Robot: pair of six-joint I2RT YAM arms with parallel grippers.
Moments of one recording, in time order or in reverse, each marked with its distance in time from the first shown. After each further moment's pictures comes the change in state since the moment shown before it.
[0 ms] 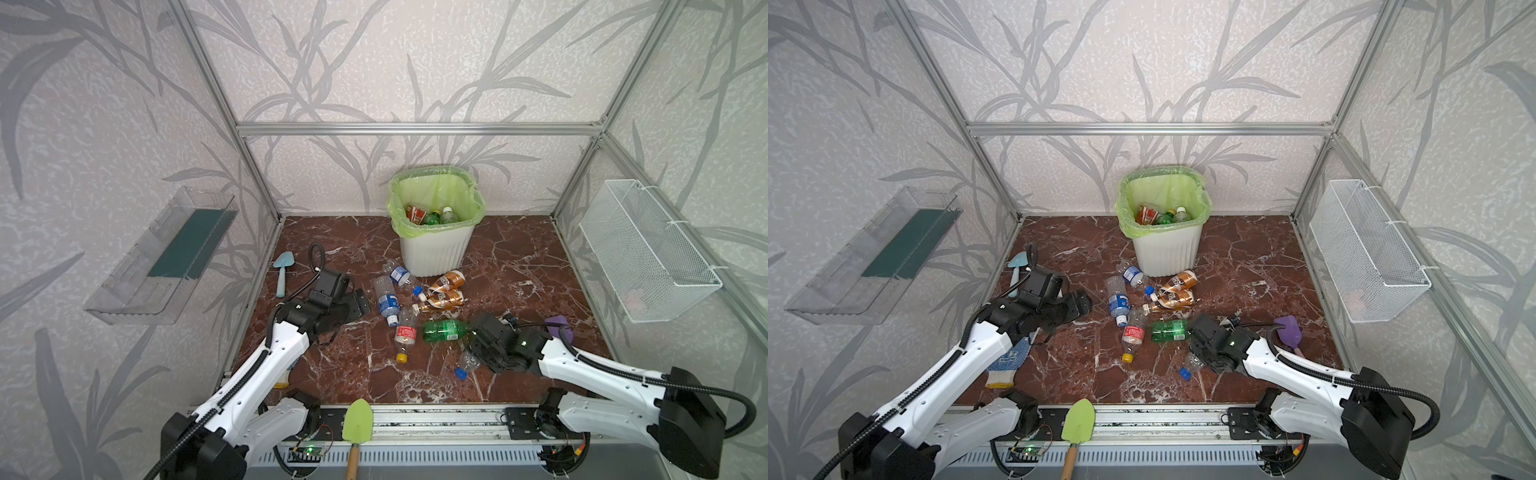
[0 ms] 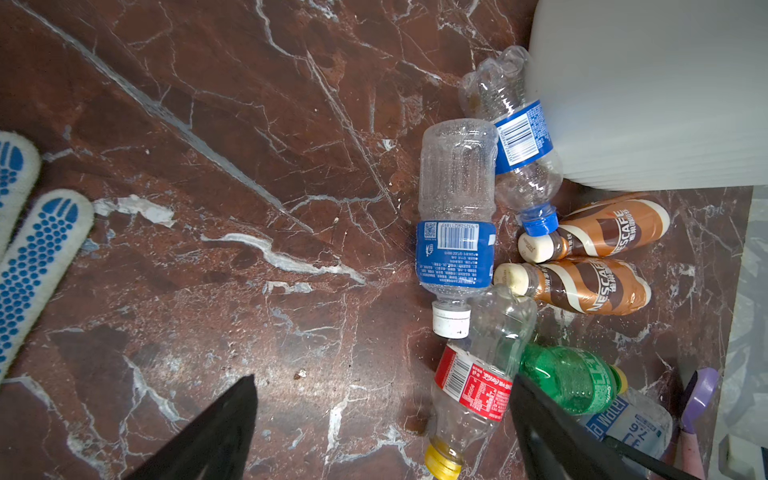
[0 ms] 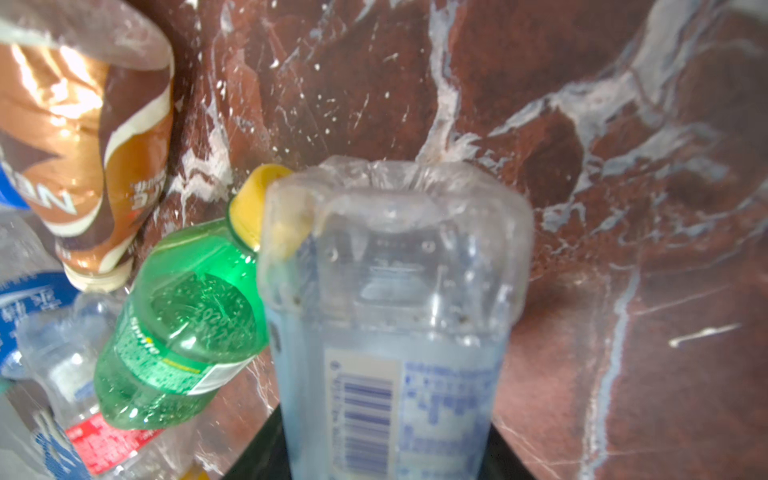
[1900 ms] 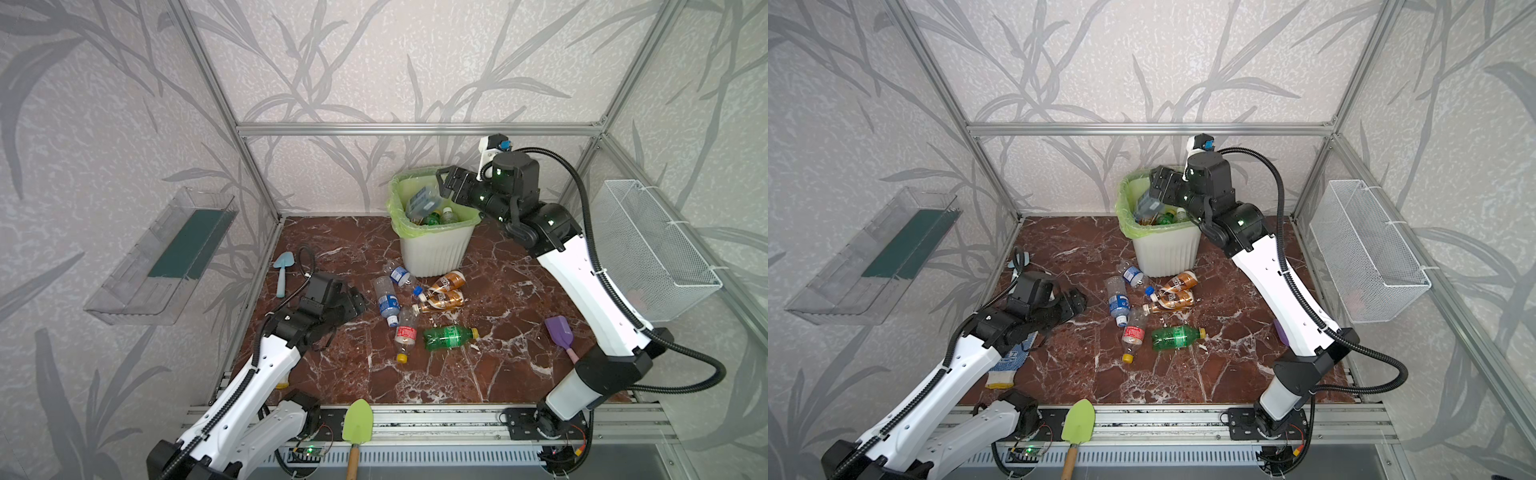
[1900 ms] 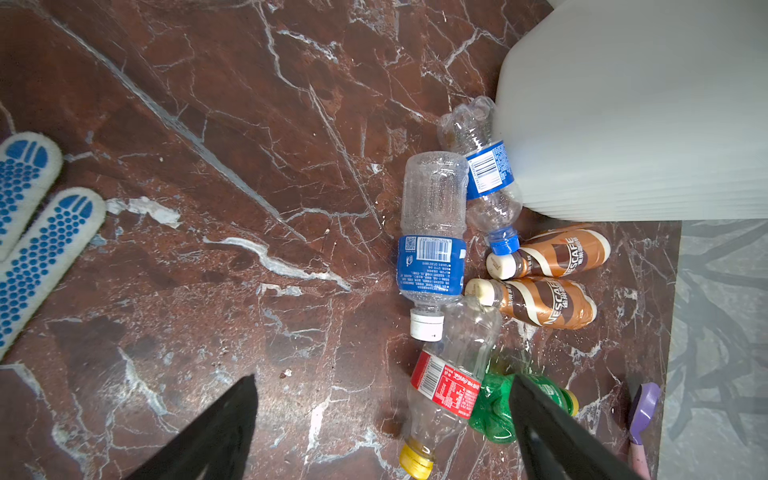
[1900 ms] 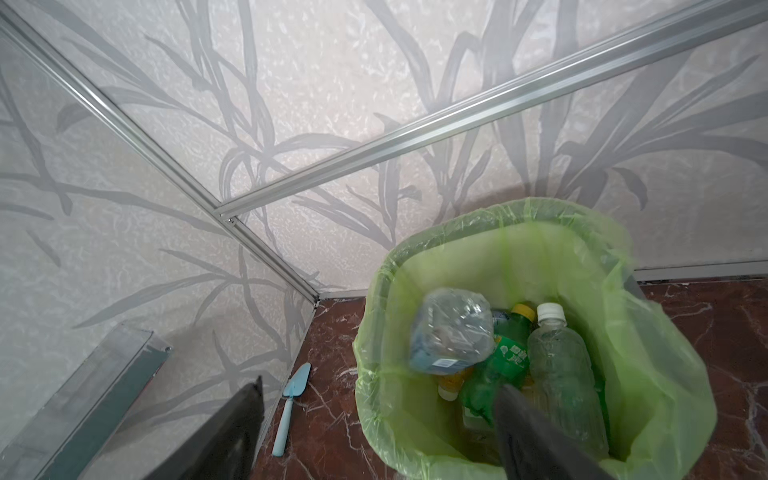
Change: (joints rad) left arm 0.002 -0.114 -0.008 -0.010 -0.024 -0.060; right arm -0.235 0.513 1.440 -0.016 -0.002 -0.927
